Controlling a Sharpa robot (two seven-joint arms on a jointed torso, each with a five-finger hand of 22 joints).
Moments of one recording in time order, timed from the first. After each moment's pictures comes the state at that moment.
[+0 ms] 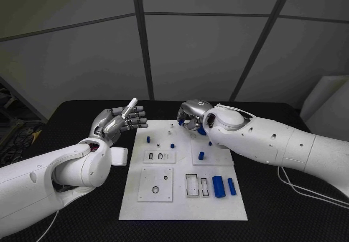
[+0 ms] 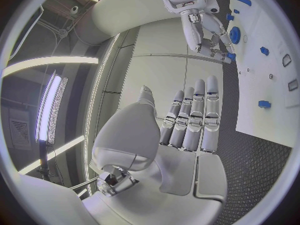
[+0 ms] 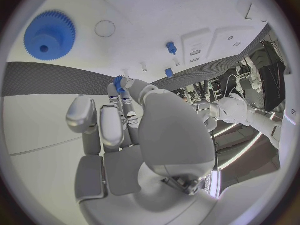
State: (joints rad) left arm 1.12 -0.93 0.05 1.71 0.02 -0.55 0.46; left_hand 1.27 0.06 -0.18 0.24 0.06 0.95 0.22 0.10 0.07 1.05 0.16 0.09 0.07 1.14 0.11 0.13 0.23 0.19 0.97 0.21 0.44 0.19; right arm 1.23 -0.50 0.03 1.20 -1.69 -0.26 -0.17; right_hand 1.44 -0.10 0.50 -0.03 0.24 1.10 0.15 0.09 0.09 1.22 0.09 0.08 0.07 1.47 0.00 1.32 1.09 0.11 1.28 0.09 1.32 1.07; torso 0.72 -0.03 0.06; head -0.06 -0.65
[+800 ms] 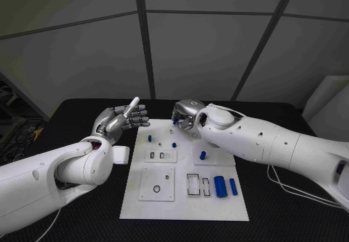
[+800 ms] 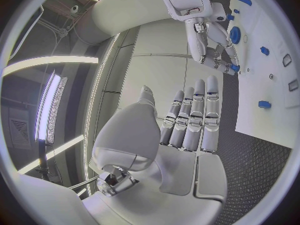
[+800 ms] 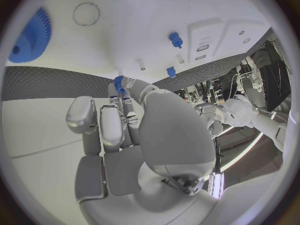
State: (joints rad) left arm 1.12 -0.93 0.05 1.71 0.02 -0.54 0.46; left_hand 1.28 0.07 -0.18 0.24 0.06 0.95 0.22 0.10 0.07 1.05 0.16 0.09 0.07 1.14 0.11 0.12 0.24 0.19 0.97 0.21 0.44 0.19; right arm 1.23 -0.41 0.03 1.11 -1.69 -0.26 -0.17; right_hand 1.43 -0.11 0.51 -0.03 0.24 1.10 0.15 0.08 0.09 1.22 0.09 0.07 0.07 1.47 0.00 1.32 1.08 0.11 1.28 0.09 1.32 1.07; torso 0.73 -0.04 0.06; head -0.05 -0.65
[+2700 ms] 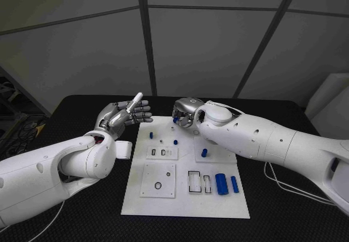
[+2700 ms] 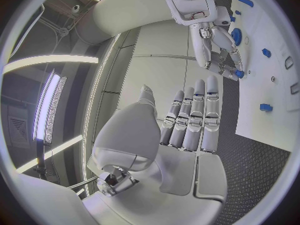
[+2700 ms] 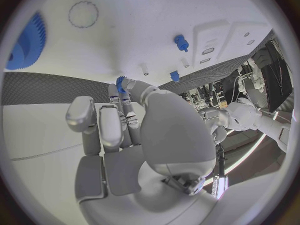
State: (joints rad) left arm 1.13 -0.92 0.05 1.70 0.02 -0.52 0.45; left_hand 1.28 0.07 -0.18 0.23 0.06 0.95 0.22 0.10 0.07 1.05 0.16 0.09 0.07 1.14 0.11 0.12 0.24 0.19 0.97 0.21 0.44 0.19; right arm 1.23 -0.36 0.03 1.04 -1.69 -0.22 -0.18; right_hand 1.39 -0.13 0.52 -0.03 0.24 1.06 0.16 0.07 0.08 1.17 0.10 0.07 0.07 1.47 0.01 1.33 1.08 0.11 1.26 0.11 1.32 1.07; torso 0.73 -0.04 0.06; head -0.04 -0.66
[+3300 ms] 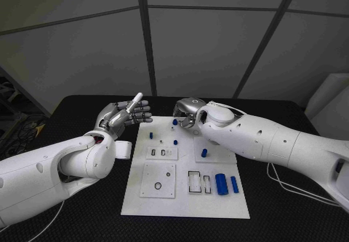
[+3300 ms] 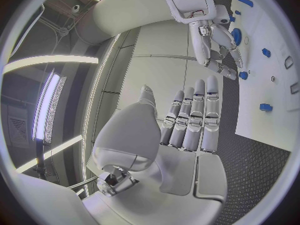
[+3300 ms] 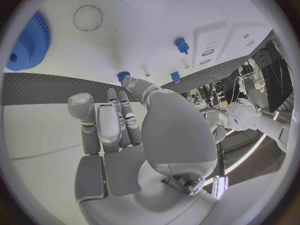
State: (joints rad) left arm 1.14 -0.92 0.05 1.70 0.02 -0.52 0.44; left_hand 1.28 0.07 -0.18 0.23 0.06 0.95 0.22 0.10 0.07 1.05 0.16 0.09 0.07 1.14 0.11 0.12 0.24 0.19 0.97 0.21 0.44 0.19; right arm 1.23 -0.39 0.03 1.08 -1.69 -0.23 -0.18; right_hand 1.37 -0.15 0.50 -0.03 0.23 0.94 0.16 0.07 0.07 1.01 0.13 0.07 0.06 1.47 0.04 1.30 1.01 0.11 1.18 0.13 1.26 0.95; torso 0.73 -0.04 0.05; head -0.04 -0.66
